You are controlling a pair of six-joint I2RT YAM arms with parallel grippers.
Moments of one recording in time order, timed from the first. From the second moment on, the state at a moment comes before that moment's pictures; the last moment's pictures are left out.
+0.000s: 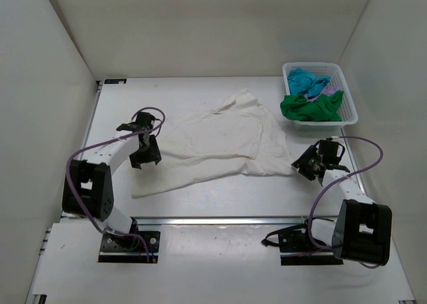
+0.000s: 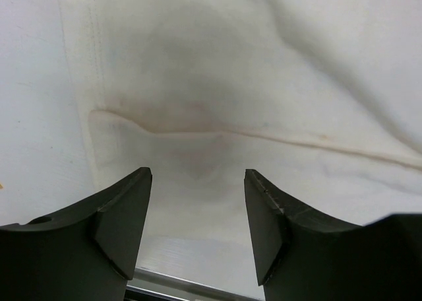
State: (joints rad) left arm -0.19 1.56 1.00 -0.77 -0.22 -0.49; right arm -0.16 1.16 0.46 -0.20 -0.13 0.61
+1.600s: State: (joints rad) left arm 0.10 0.80 0.32 -0.62 -0.13 -1.18; right arm 0.05 1.09 0.64 -0.38 -0.67 0.40
